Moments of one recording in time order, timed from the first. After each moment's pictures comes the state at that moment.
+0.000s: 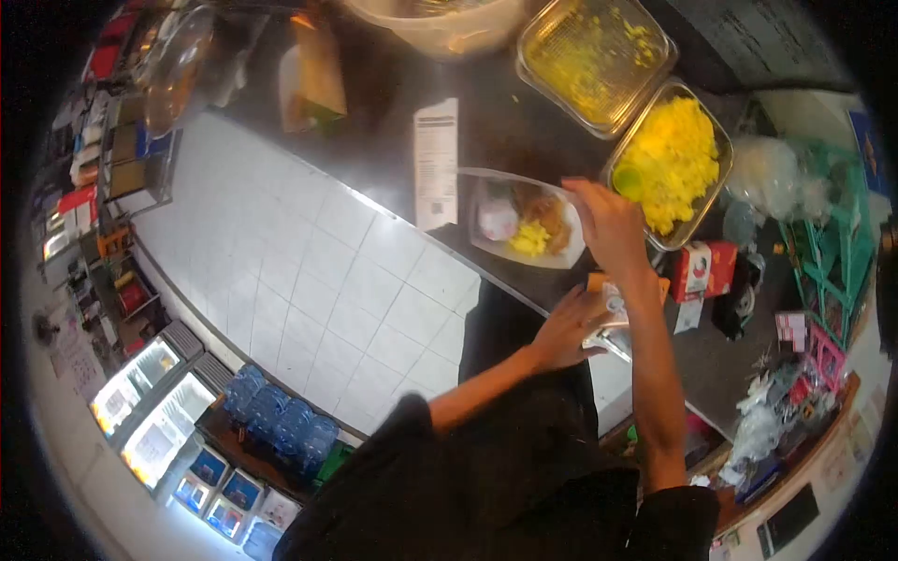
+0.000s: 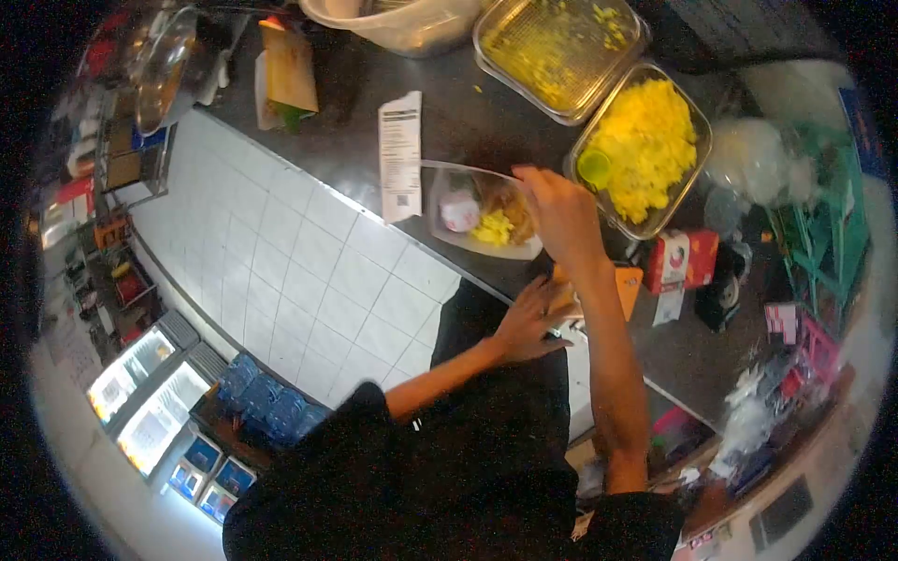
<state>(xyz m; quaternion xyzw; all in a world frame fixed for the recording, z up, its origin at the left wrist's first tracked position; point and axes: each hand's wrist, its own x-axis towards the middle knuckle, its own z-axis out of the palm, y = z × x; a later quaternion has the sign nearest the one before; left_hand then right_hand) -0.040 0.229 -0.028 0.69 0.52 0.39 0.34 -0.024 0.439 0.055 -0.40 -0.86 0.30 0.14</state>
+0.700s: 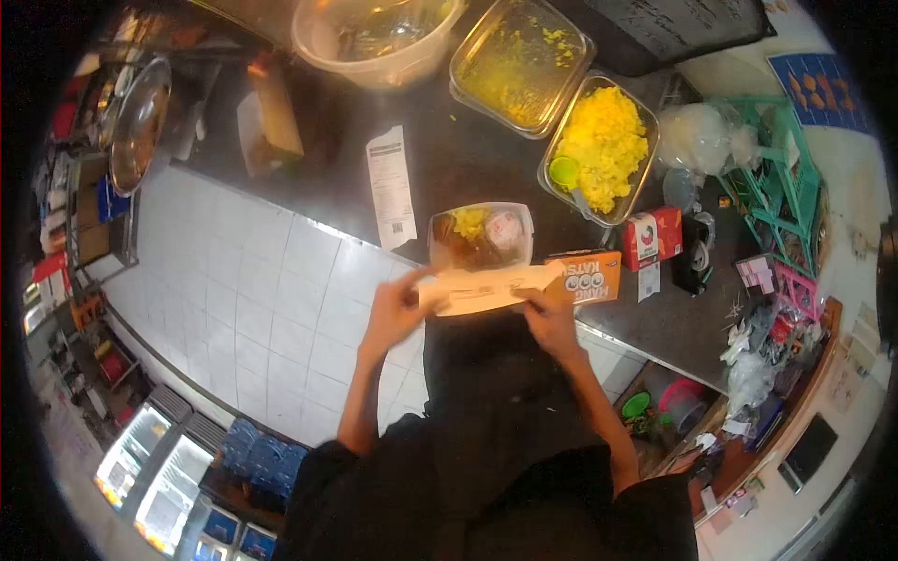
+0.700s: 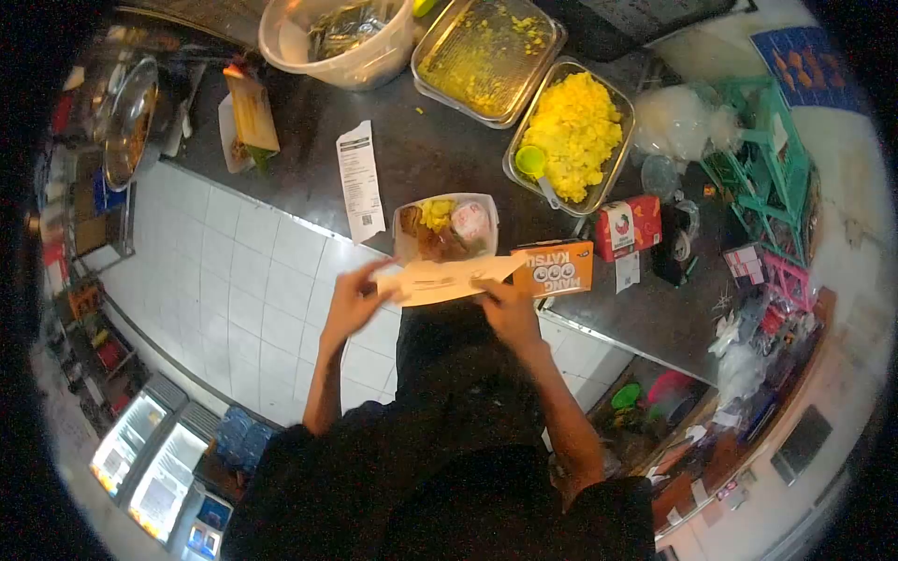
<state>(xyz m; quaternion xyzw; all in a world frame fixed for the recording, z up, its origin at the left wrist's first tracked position) -0.268 0.257 0.096 0.44 0.67 0.16 0.58 0.024 0.275 0.059 -0.53 -0.65 0.51 0.18</state>
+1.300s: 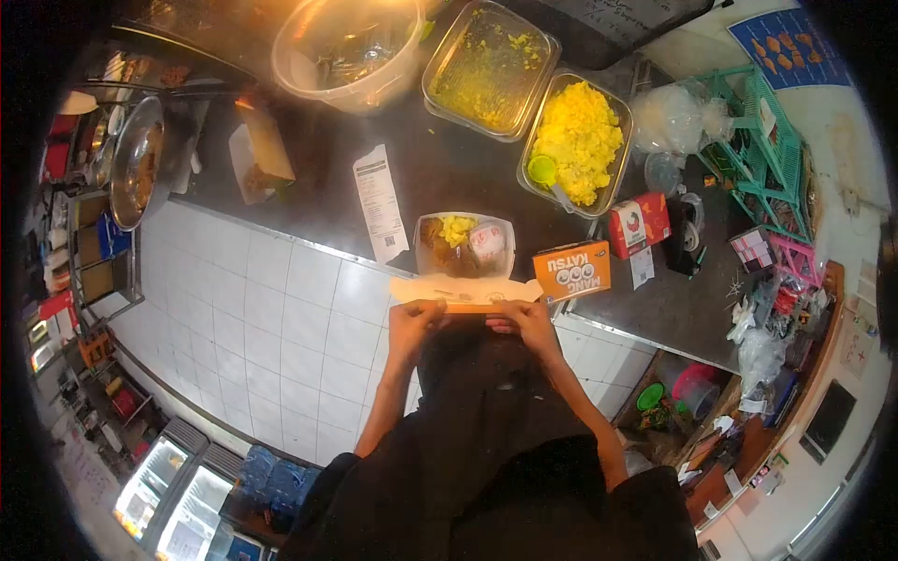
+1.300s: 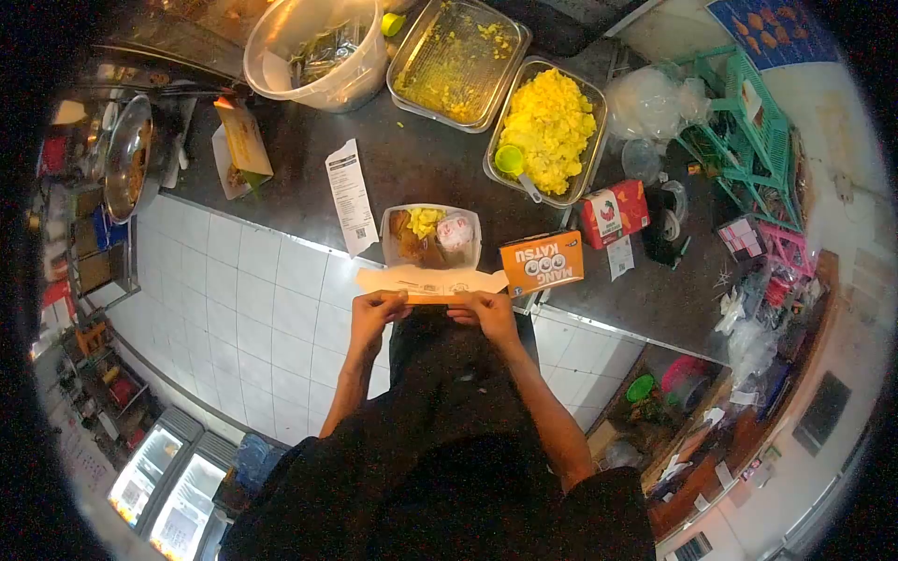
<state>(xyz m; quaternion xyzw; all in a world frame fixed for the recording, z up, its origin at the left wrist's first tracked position) -0.225 0.212 0.045 0.05 0.64 0.37 0.68 0.012 0.241 0.042 -0.57 -0.22 0.76 0.23</state>
